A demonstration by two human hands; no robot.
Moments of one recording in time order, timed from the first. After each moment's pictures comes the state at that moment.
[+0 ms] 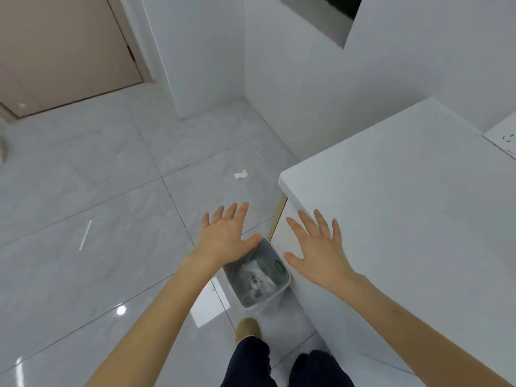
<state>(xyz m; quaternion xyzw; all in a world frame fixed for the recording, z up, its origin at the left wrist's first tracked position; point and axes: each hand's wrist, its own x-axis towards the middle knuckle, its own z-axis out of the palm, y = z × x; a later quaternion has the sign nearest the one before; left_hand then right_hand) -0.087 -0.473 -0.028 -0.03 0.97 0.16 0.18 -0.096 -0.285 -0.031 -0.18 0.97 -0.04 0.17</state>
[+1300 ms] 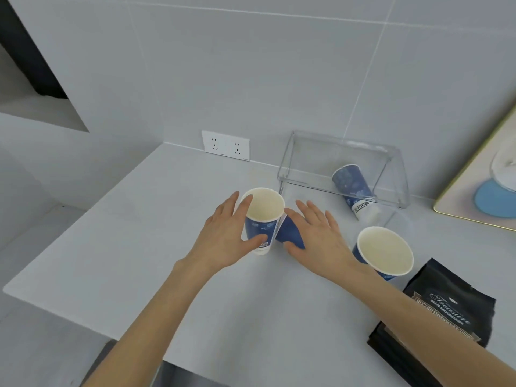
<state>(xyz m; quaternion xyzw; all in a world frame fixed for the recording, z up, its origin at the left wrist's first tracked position) -0.065 -0.003 0.081 0.35 0.91 0.22 0.07 0.033 0.152 0.074 0.13 0.98 -0.13 -0.01</state>
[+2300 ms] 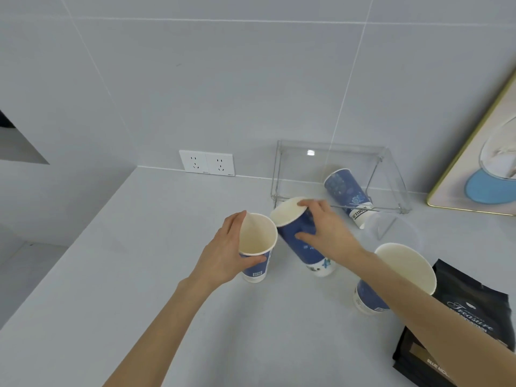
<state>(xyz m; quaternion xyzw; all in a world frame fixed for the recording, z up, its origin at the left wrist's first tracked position) -0.135 0.023 0.041 0.39 0.87 0.28 0.13 -0.020 0.206 0.063 0.23 0.93 -0.26 -0.08</state>
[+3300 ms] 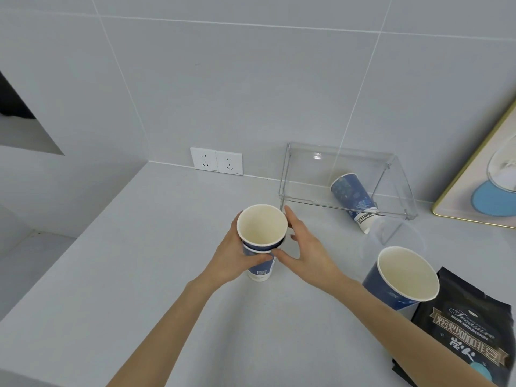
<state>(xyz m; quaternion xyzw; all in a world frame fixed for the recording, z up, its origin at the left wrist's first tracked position) -0.127 0.016 0.025 0.32 0.75 0.54 0.22 -0.018 0.153 0.037 0.14 0.88 -0.44 -0.12</state>
